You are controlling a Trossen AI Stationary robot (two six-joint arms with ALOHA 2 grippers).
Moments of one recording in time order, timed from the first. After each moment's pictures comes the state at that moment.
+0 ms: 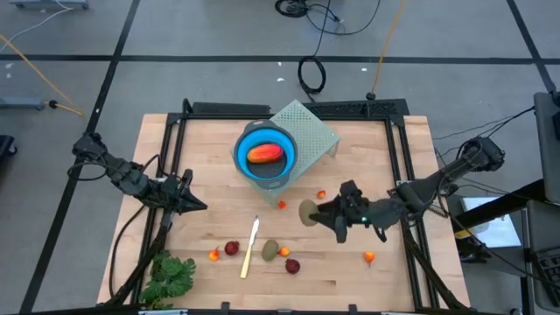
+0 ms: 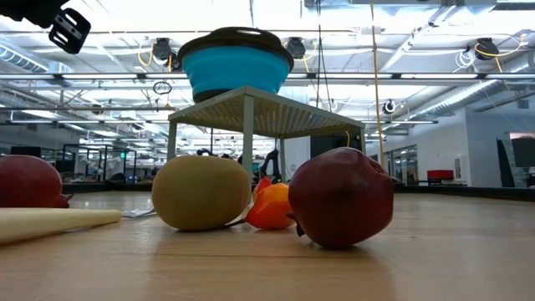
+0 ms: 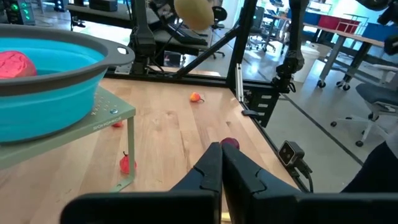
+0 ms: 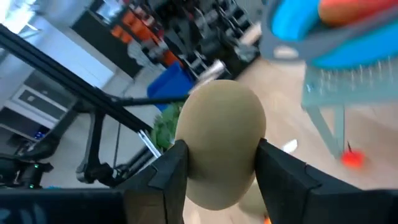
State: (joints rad) left arm -0.59 0.33 0.41 -0.23 -0.33 -0.24; right arm 0.52 1.22 1.02 -0.12 0.55 0.96
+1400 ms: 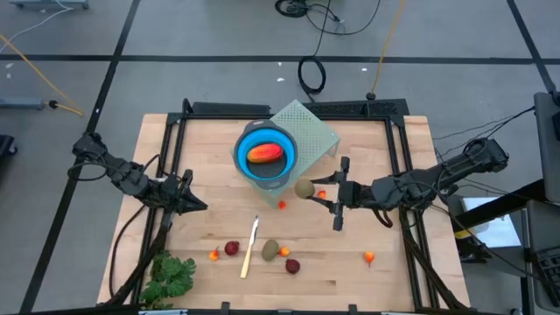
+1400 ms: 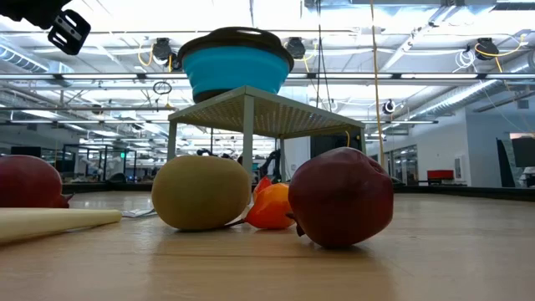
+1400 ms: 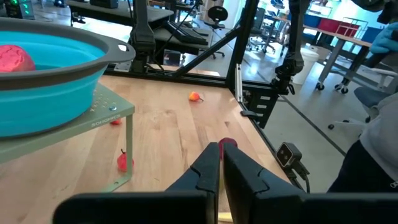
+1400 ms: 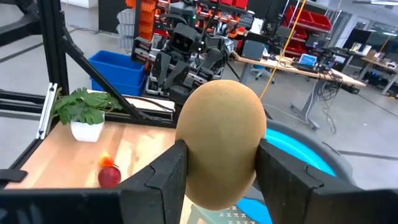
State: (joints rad) left arm -0.59 0.33 0.41 -0.23 -0.32 -0.27; right arm 0.39 1.18 1.02 0.02 0.54 -0.12
